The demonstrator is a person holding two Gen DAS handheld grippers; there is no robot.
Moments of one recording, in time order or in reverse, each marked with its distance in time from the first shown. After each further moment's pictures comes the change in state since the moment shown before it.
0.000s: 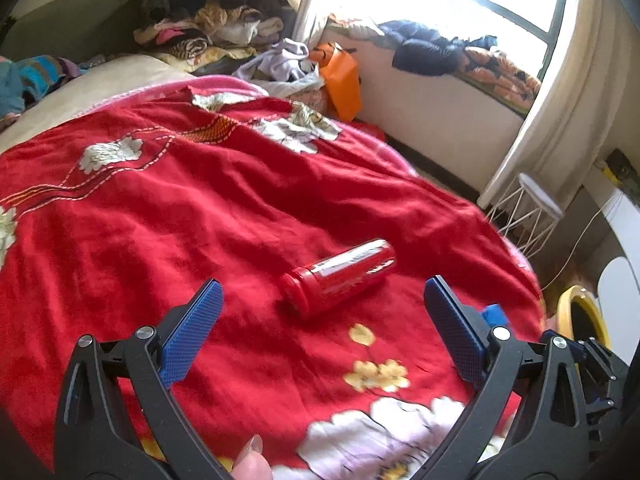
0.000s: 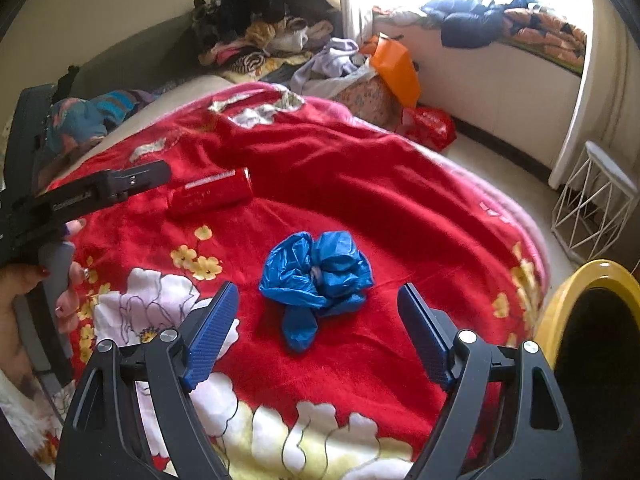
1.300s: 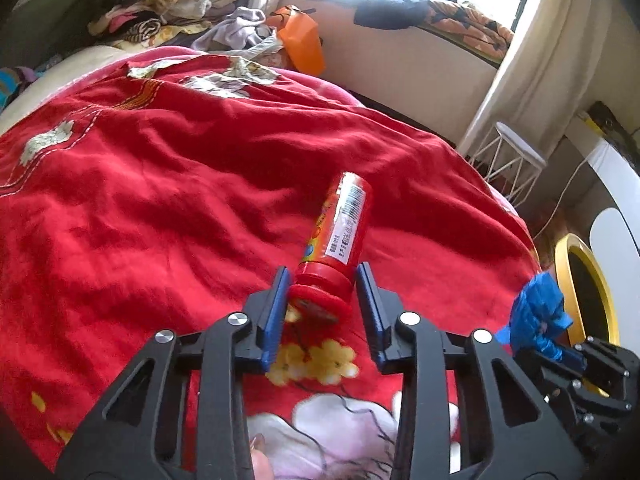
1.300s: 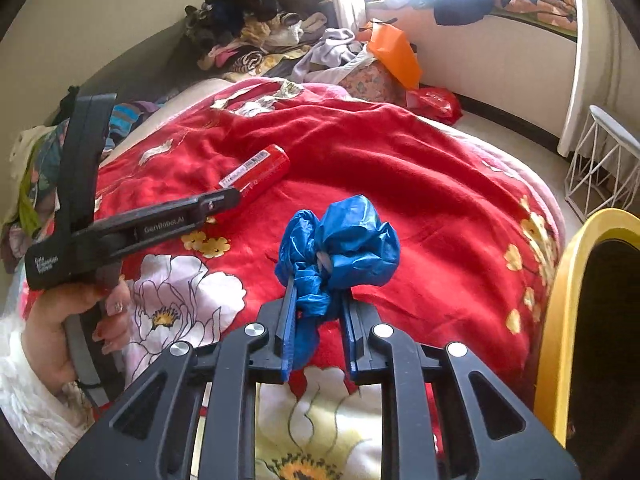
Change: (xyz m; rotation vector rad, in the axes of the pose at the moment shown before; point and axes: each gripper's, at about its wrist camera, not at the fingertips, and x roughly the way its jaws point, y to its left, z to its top) left arm 0.034 -0.052 -0.028 0.102 0.117 -0.079; right arm -0.025 -0.016 -0.024 0.095 0.001 0.076
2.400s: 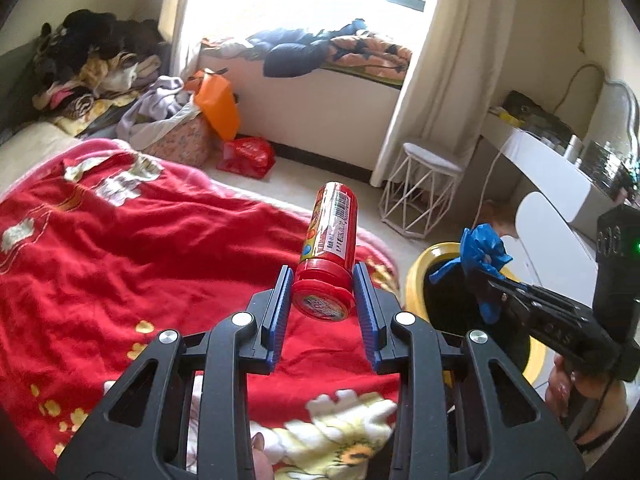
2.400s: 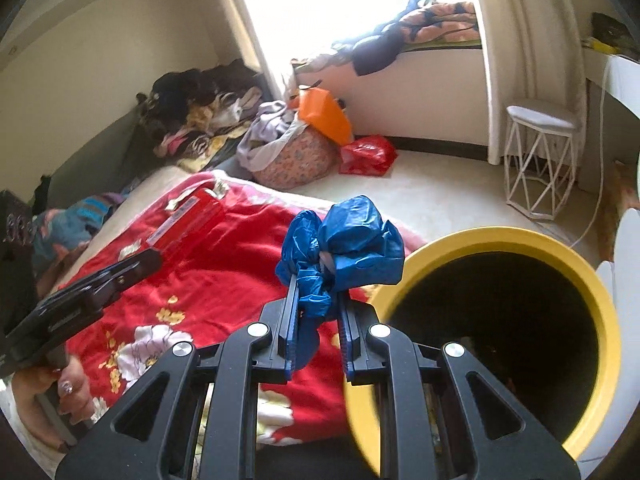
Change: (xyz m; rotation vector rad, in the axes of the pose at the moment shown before) left arm -0.092 -0.130 0.004 0.188 -0.171 -0.189; right arm -0.128 -0.106 -0.001 0.206 -0.244 -0.115
